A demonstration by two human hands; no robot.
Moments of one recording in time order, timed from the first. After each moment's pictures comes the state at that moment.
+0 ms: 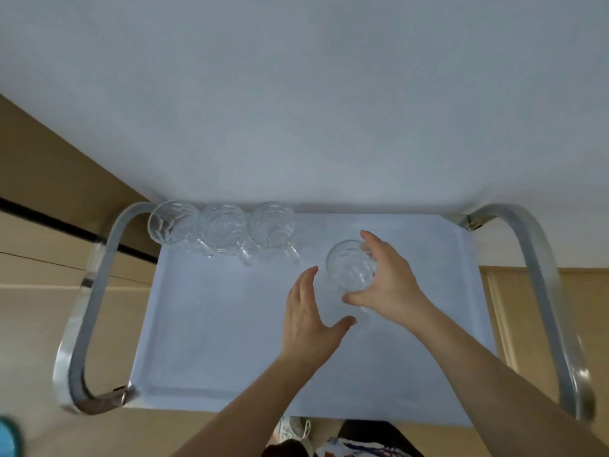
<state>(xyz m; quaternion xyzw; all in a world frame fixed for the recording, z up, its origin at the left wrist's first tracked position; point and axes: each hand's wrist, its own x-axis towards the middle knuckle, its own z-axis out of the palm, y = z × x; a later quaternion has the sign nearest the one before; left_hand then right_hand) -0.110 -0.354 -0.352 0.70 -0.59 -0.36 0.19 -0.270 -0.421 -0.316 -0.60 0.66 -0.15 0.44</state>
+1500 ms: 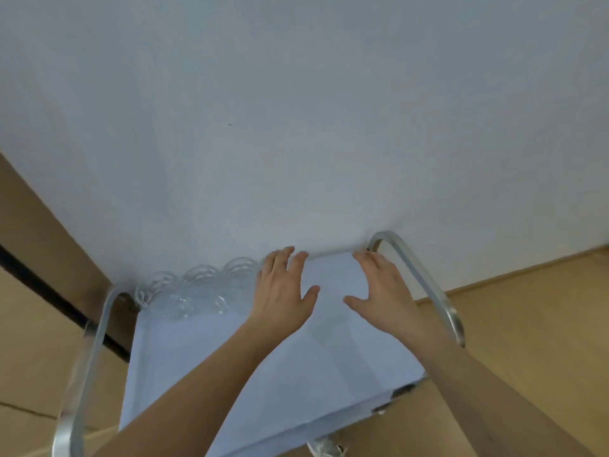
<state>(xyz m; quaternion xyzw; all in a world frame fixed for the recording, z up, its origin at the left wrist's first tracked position) -0.075 -0.347 -0.223 0.48 -0.83 -0.12 0.25 -0.270 -0.278 -0.201 -0.61 0.76 -0.17 0.15</state>
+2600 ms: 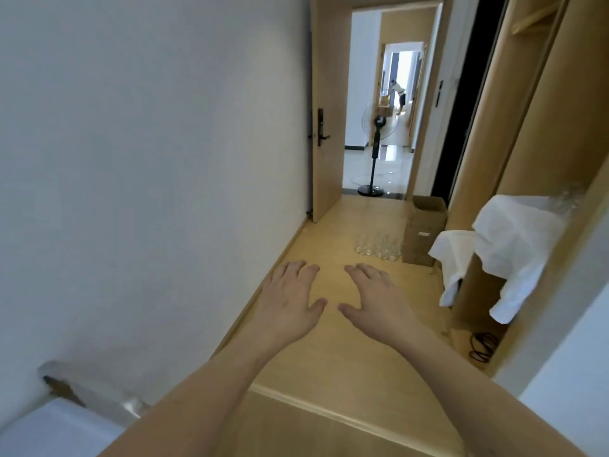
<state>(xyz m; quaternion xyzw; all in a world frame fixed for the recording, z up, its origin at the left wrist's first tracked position) -0.529 0.028 -0.096 -0.02 -0.98 -0.10 0.17 -0.576 0.212 -0.092 -0.24 0.95 -0.17 -0.05</state>
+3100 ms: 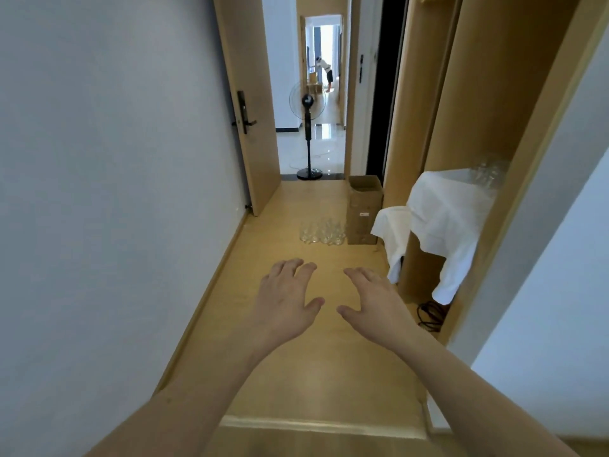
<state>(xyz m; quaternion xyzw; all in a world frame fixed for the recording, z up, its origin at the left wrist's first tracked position) -0.695 0.117 -0.109 -0.13 -0.98 -0.13 0.10 -0.695 0.310 -0.121 -0.11 0.97 -0.20 -0.02</state>
